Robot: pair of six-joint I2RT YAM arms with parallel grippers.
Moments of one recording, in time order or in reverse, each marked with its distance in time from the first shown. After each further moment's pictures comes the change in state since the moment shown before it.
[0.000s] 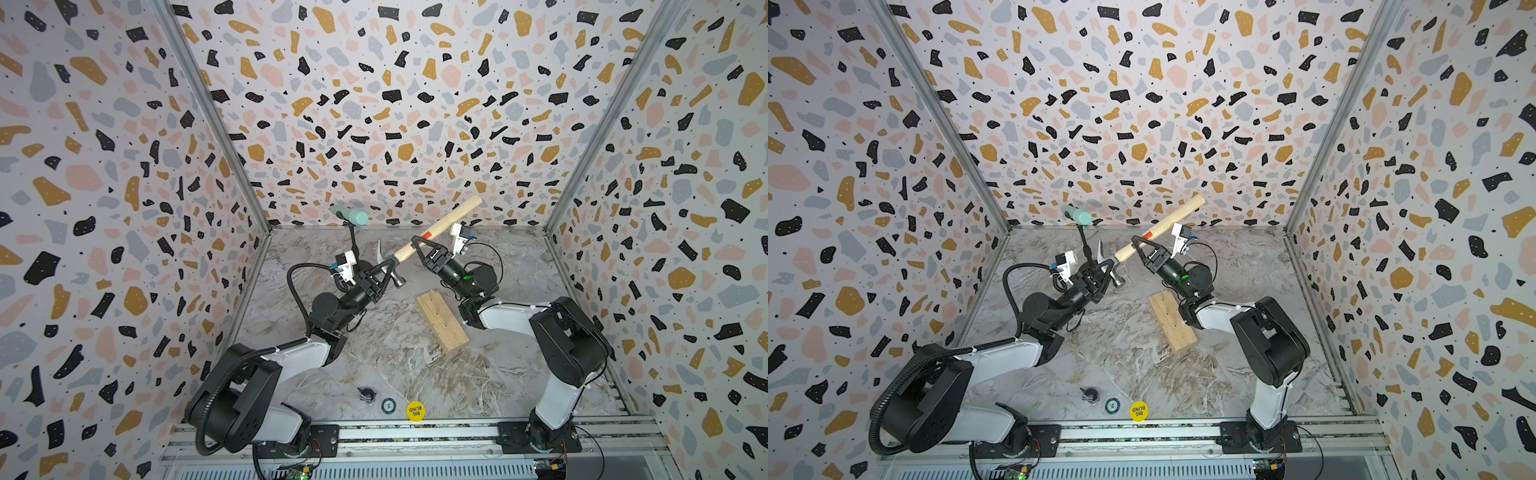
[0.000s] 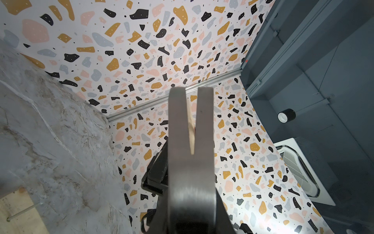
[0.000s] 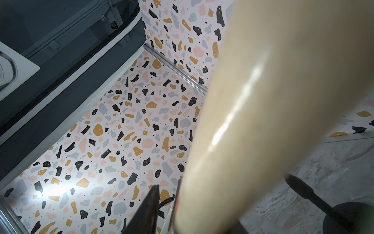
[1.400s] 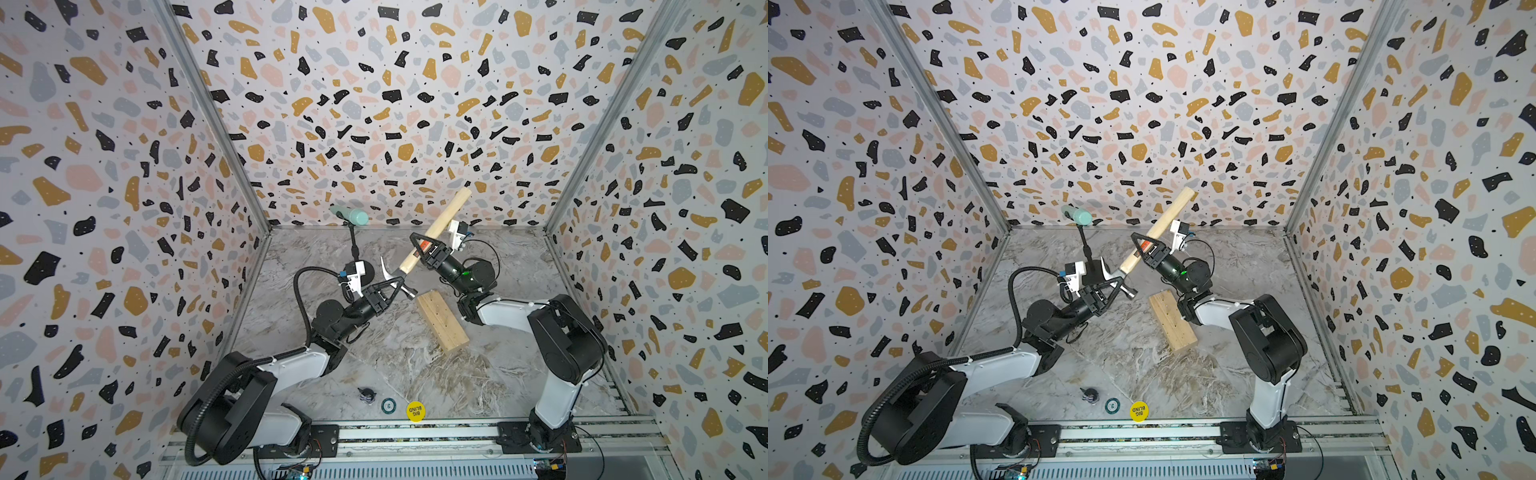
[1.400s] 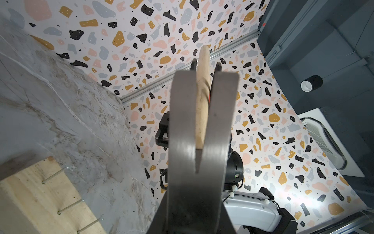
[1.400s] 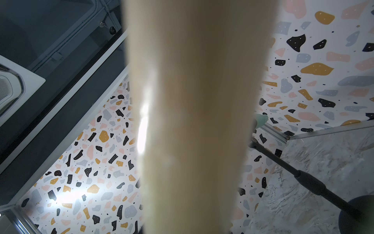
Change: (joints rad) left arm -0.056 -0.055 -0.066 -0.086 0.050 0.139; right arm -0.004 0.015 0.036 -0.026 -0.023 0.084
